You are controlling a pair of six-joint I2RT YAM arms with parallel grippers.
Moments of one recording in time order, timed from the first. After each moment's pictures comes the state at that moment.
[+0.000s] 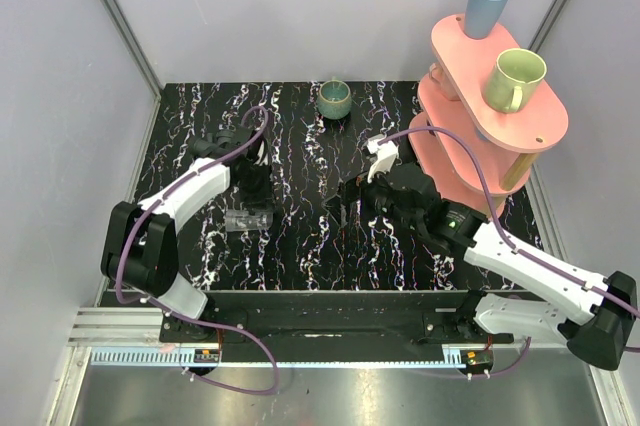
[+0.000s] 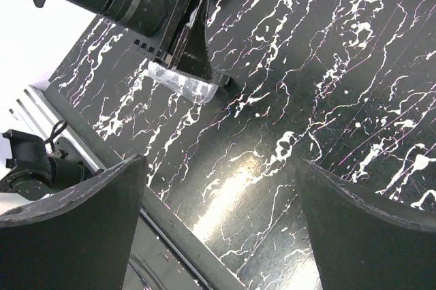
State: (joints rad) left arm -0.35 1.56 1.09 -0.77 0.12 -0.38; right arm 0.91 1.06 0.93 -0.21 0.06 0.43
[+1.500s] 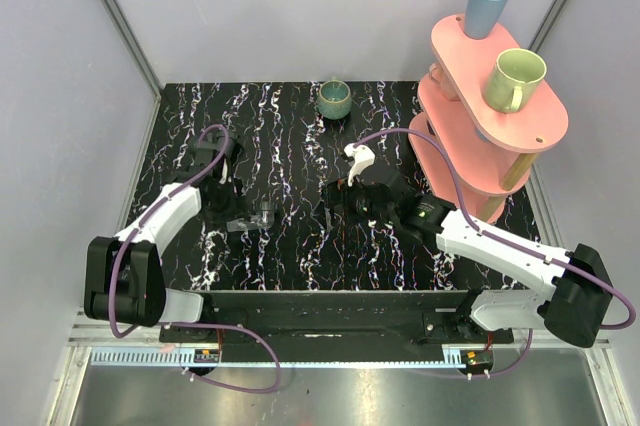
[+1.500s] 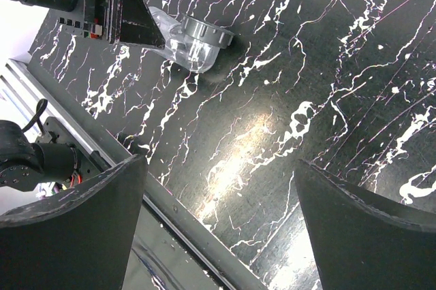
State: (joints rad) left arm -0.13 1.36 0.84 -0.70 0.06 -0.40; right arm 0.91 1.25 0.95 -0.20 -0.01 0.51
